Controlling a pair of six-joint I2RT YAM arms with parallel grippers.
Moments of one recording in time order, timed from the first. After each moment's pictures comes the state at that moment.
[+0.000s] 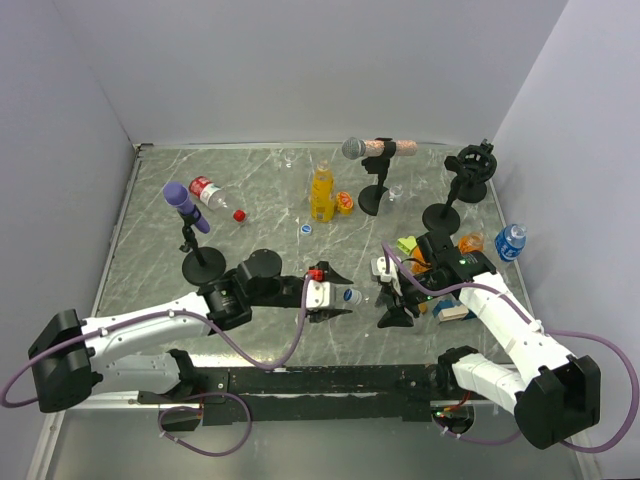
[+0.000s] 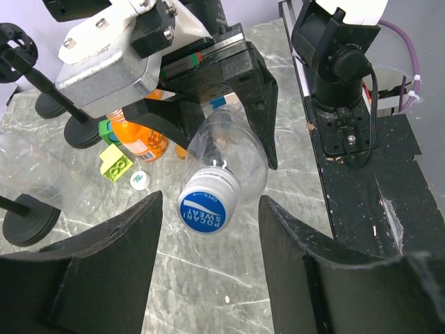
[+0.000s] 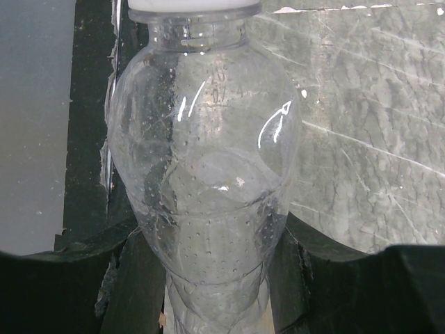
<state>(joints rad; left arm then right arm) -1.05 1.13 0.72 0.26 0.49 0.37 0.33 1.03 0.78 -1.02 -0.93 -1.05</state>
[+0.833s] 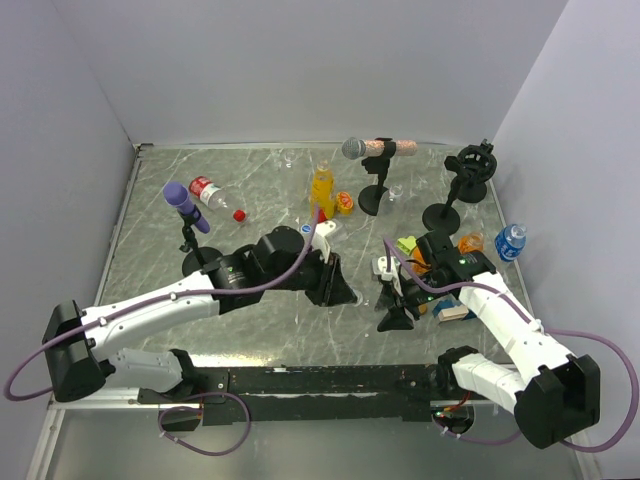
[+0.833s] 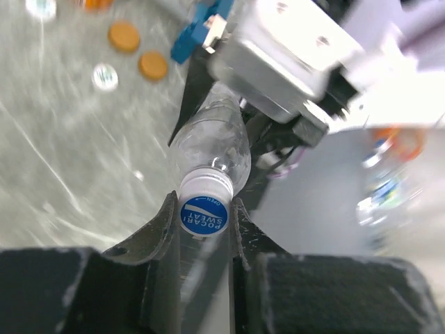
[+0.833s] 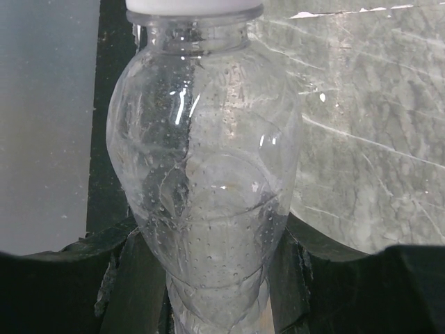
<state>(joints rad) -1.05 1.23 1.02 -0.18 0.32 -0.50 0.33 1.03 0.78 -1.05 -0.96 -1.02</state>
